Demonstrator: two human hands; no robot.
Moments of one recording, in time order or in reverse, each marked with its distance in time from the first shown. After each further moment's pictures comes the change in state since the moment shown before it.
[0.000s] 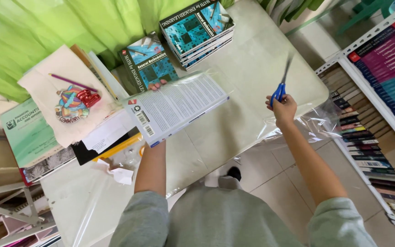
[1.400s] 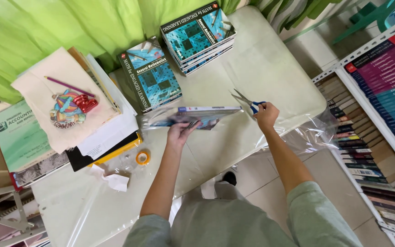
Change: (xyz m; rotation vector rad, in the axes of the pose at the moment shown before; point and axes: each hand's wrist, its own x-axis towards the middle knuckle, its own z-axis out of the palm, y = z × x) left_hand -0.061 -0.053 -0.043 -0.308 0.755 -0.763; right_hand 0.041 0.073 0.039 -0.441 0.054 -0.205
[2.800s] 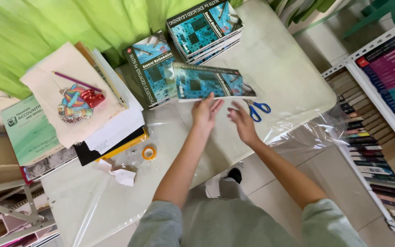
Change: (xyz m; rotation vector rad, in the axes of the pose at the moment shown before) left_hand 0.003 -0.069 0.133 0.224 0.179 0.299; right_hand -0.131 -0.138 0.019 0.318 -0.501 -0.271
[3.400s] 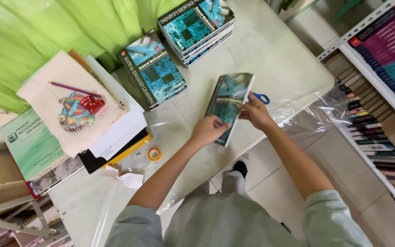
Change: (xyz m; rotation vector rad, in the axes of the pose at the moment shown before) left_hand -0.088 0.036 -0.044 1.642 -0.656 0.057; right_hand 0.010 0.047 -0.035 0.472 -0.022 0.475
